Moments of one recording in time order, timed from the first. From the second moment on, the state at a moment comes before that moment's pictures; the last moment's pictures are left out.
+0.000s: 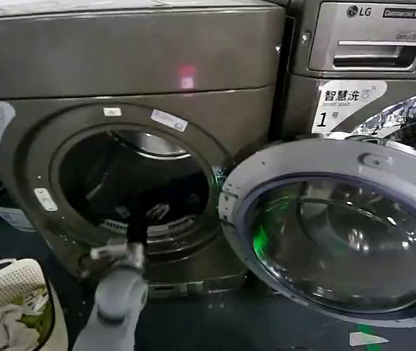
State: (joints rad) left arm 0.95 -1.42 -0.35 -1.77 -0.16 0.15 -0.17; right arm -1.81 1.04 2.35 2.02 0.81 -0.33 0.10
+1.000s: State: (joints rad) left arm -0.03 -1.43 0.04 -0.44 0.43 0.04 0.65; right arm -1.78 1.05 2.32 2.02 0.80 -0.32 0.12
